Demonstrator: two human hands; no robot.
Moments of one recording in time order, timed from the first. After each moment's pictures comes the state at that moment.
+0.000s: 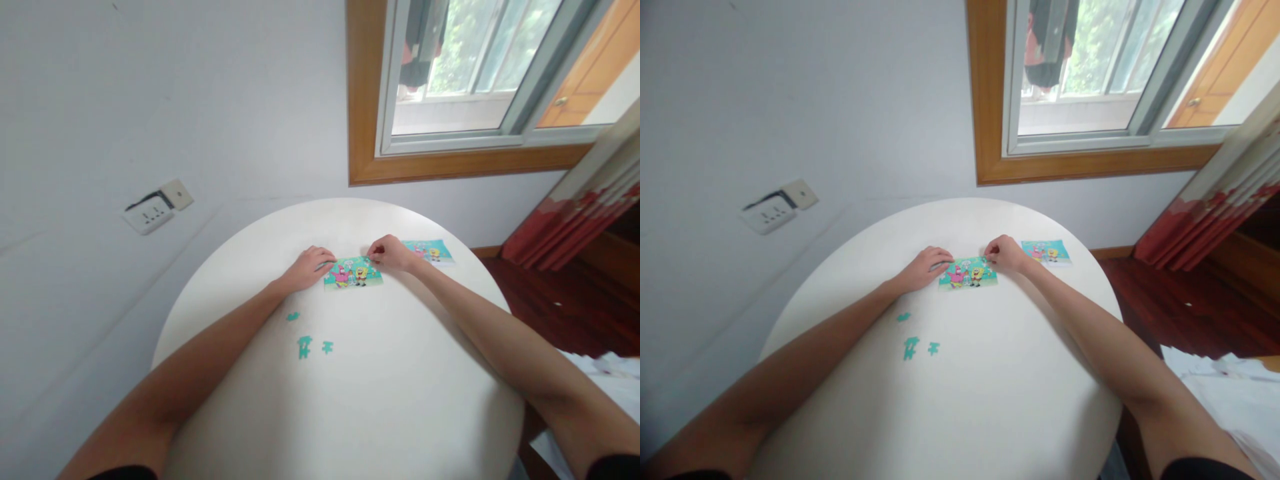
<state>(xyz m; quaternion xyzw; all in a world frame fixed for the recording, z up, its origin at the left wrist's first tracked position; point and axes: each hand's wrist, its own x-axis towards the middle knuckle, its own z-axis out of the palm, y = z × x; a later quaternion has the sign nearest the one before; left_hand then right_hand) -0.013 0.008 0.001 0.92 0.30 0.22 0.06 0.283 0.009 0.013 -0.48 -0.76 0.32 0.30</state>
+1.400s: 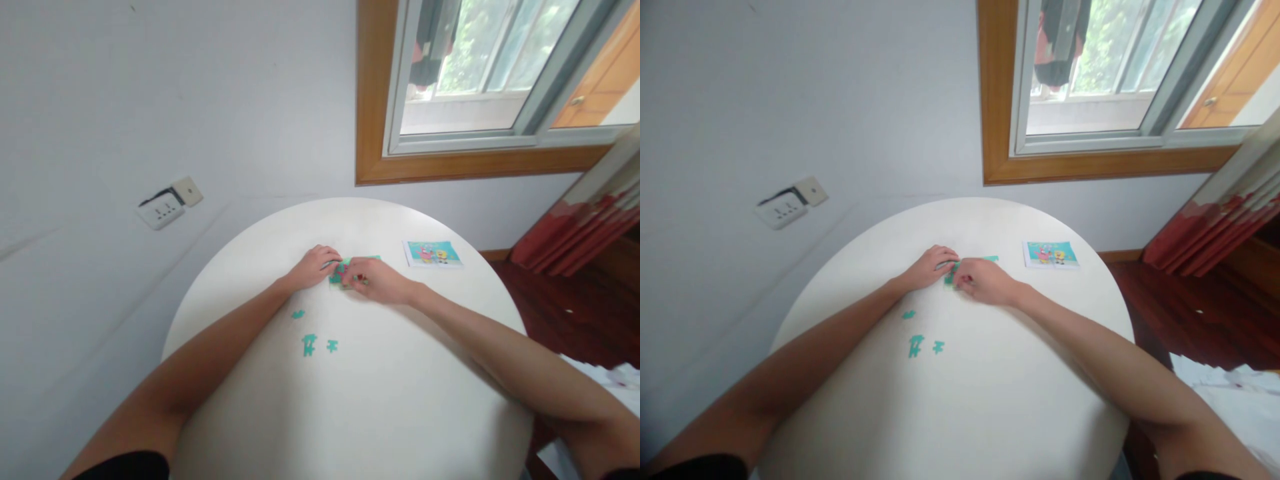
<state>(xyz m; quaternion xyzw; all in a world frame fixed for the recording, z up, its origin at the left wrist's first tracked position) -0.013 0.008 0.000 0.92 0.30 0.23 0.07 0.224 -0.075 0.053 -0.30 -0.90 0.19 0.25</state>
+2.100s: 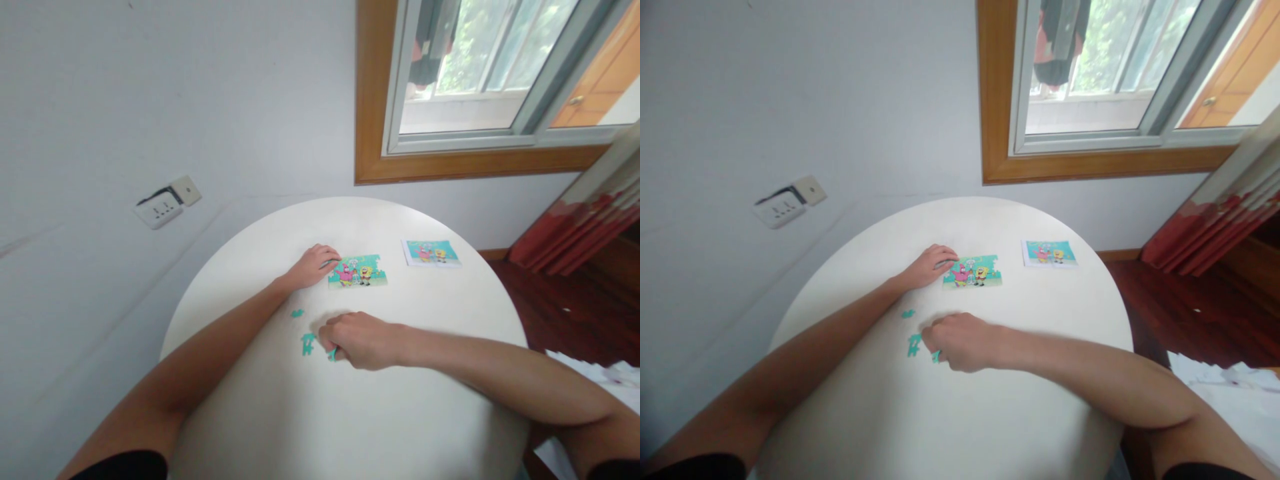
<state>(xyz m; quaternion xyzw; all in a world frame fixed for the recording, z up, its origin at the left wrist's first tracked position) -0.013 0.007 0.001 0.92 0.30 0.23 0.06 0.181 -0.154 0.050 -0.22 -0.95 0.23 0.03</state>
